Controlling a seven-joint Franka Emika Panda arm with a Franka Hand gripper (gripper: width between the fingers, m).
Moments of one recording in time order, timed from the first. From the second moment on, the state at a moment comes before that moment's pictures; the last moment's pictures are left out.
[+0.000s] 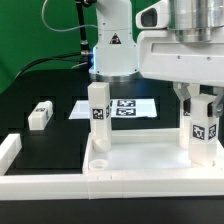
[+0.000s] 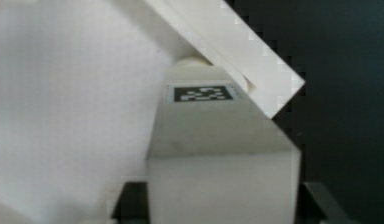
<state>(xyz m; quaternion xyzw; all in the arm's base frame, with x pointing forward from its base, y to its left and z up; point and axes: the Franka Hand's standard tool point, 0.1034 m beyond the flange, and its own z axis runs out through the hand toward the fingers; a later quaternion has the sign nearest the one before) 0.645 0.102 0.114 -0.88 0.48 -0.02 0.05</state>
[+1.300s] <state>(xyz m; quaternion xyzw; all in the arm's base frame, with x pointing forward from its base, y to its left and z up) 0.637 0.110 0.105 -0.88 0.47 0.01 0.06</state>
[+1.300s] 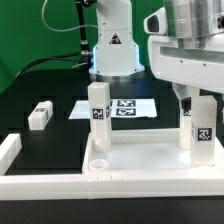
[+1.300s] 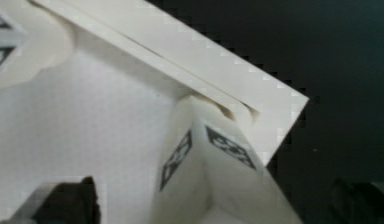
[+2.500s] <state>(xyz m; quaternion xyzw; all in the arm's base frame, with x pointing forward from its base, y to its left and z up) 0.638 0.110 0.106 -0.91 0.41 -0.01 0.04</state>
